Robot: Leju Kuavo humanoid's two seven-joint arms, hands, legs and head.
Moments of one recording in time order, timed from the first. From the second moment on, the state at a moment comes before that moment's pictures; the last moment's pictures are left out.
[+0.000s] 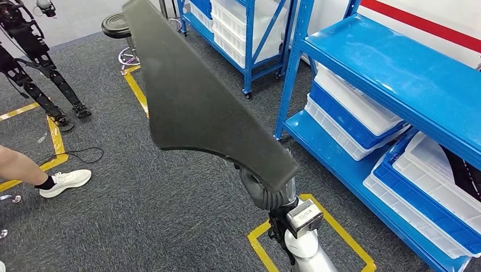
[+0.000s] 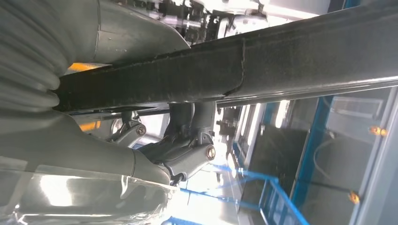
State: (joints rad) left arm -0.07 -0.10 0.59 -0.20 -0.59 0.01 -0.49; right arm -0.18 0.09 0.49 -1.62 0.13 -0.13 -0.63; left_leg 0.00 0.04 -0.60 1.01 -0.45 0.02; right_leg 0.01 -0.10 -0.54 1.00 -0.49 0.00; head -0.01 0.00
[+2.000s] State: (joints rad) left arm -0.07 -0.11 0.61 -0.20 -0.61 0.05 -0.47; right arm -0.17 0.12 0.47 -1.63 0.15 -0.10 -0.62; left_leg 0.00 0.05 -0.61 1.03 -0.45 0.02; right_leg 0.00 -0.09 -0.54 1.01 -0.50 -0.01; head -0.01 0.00
